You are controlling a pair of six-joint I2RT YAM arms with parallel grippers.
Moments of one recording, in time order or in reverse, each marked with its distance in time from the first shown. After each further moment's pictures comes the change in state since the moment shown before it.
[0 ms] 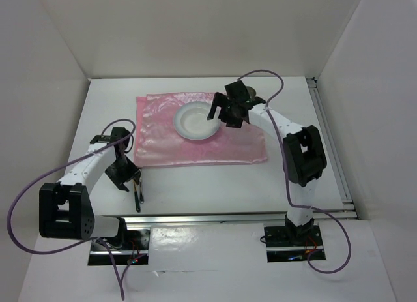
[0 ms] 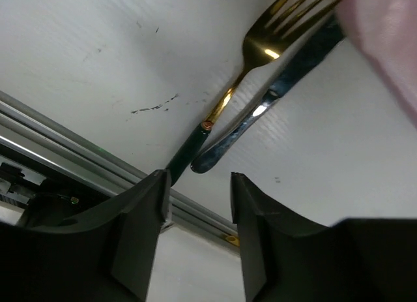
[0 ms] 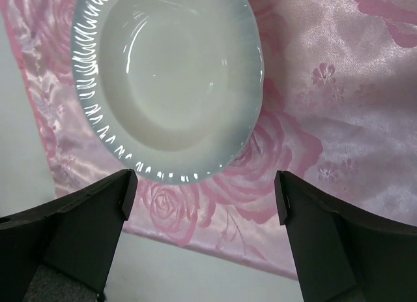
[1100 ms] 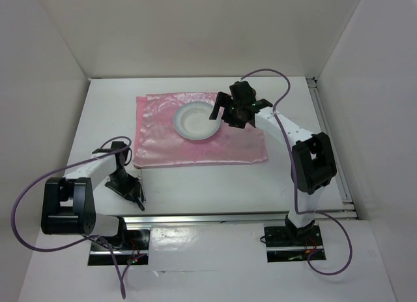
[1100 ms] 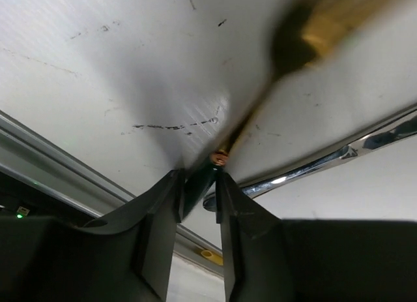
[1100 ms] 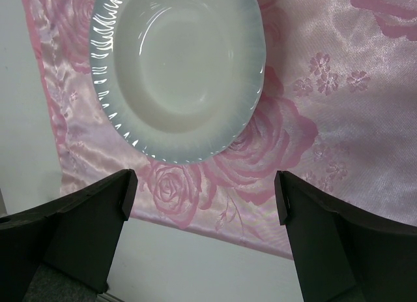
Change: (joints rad) left arm 0.051 0.043 -0.231 0.156 0.067 -0.197; right arm 0.002 -0.148 -0.105 0.023 0.003 -0.021
